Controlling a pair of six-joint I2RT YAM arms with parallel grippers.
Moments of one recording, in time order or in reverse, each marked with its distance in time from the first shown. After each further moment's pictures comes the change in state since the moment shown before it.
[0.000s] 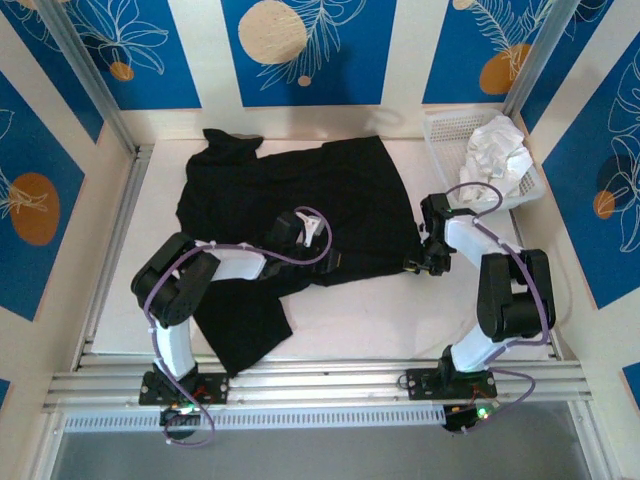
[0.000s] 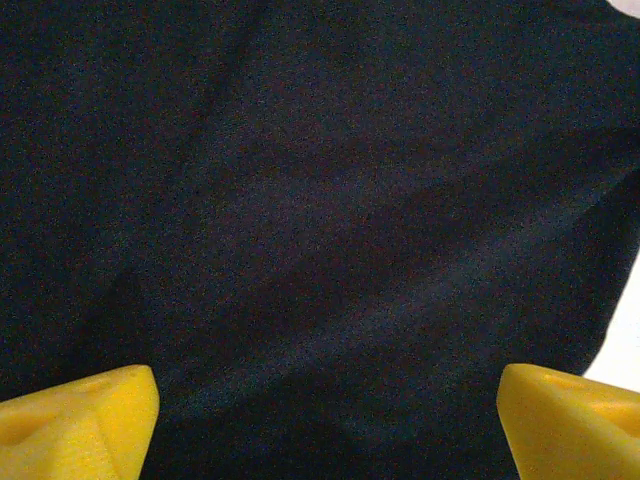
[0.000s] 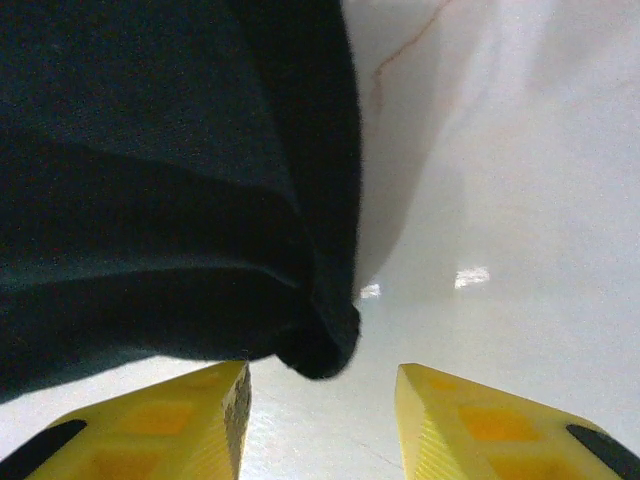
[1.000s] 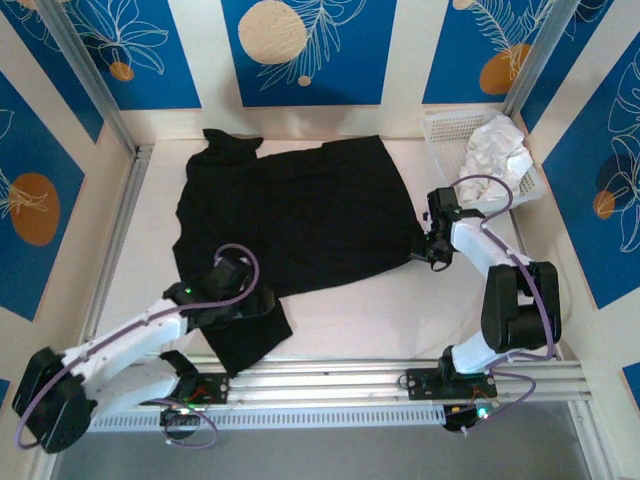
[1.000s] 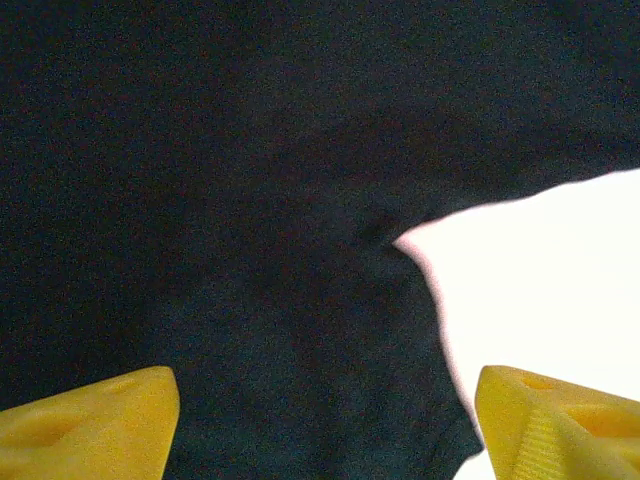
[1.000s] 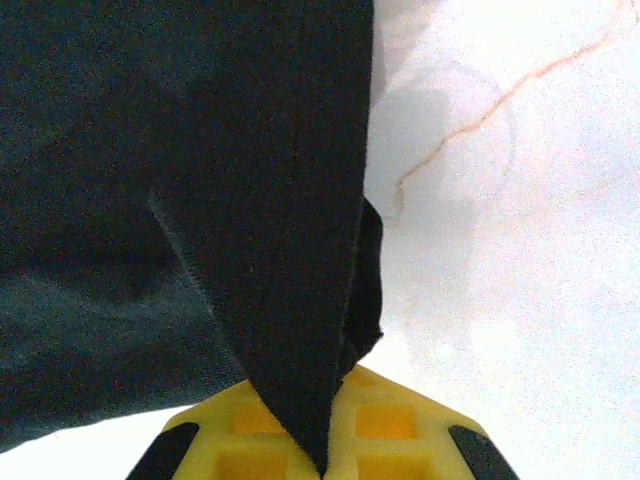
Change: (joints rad) left arm -0.043 -0.908 -0.367 -0.887 -0.313 -0.421; right arm -0.027 -0.093 -0.006 0.090 -0.022 -0.005
